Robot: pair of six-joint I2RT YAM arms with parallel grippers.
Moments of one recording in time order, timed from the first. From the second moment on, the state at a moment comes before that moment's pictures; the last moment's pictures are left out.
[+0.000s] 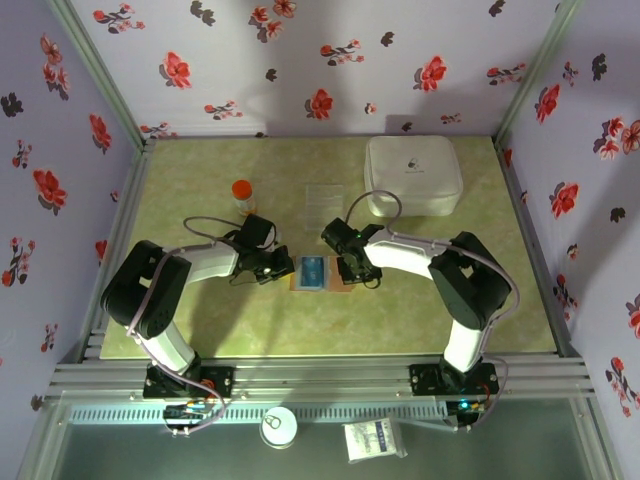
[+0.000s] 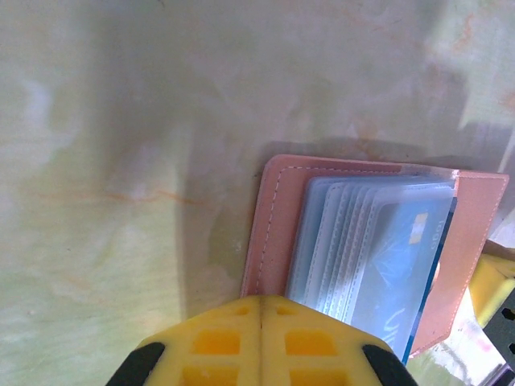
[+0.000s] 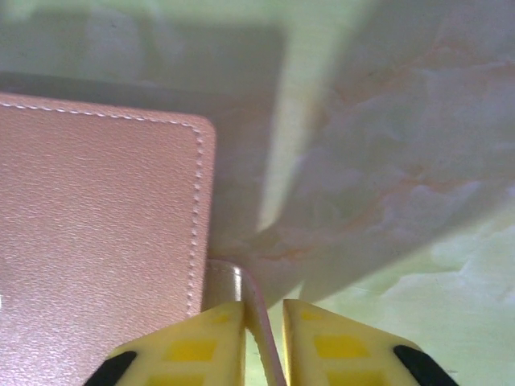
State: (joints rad) left arm -0.54 1.68 0.77 -0.15 0.40 -0.79; right arm 0.78 1.78 1.08 -0.72 0.18 0.65
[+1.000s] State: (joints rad) left arm -0.55 1.64 0.76 -0.21 0.39 -0.81; right arm 0.74 1.69 1.05 -0.79 0.19 0.66
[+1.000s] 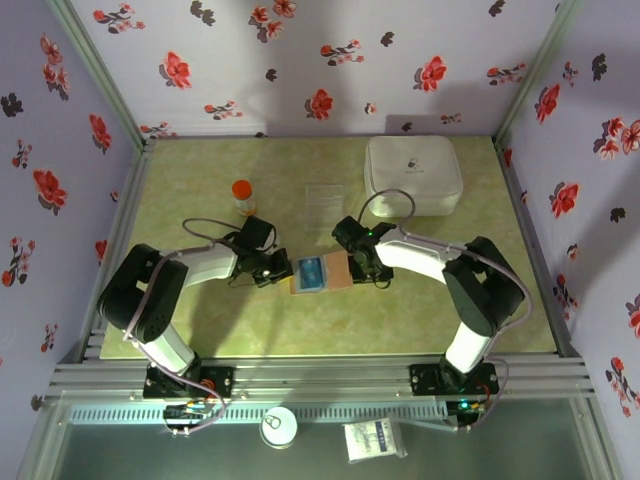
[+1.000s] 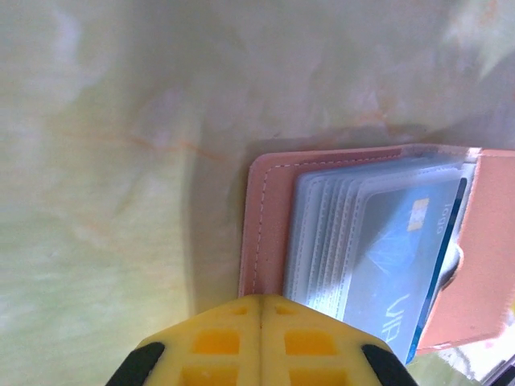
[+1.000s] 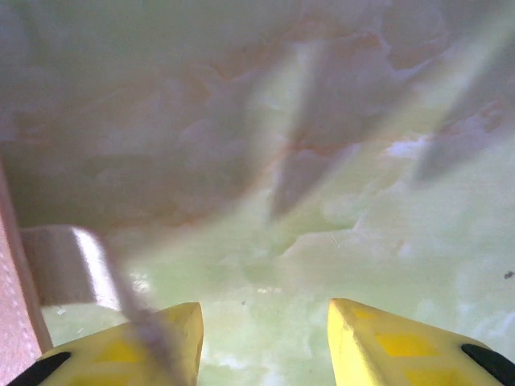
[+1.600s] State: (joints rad) left arm -0.55 1.66 0.82 -0.30 0.34 -0.78; right arm 0.75 1.53 1.12 -0.81 0.07 0.69
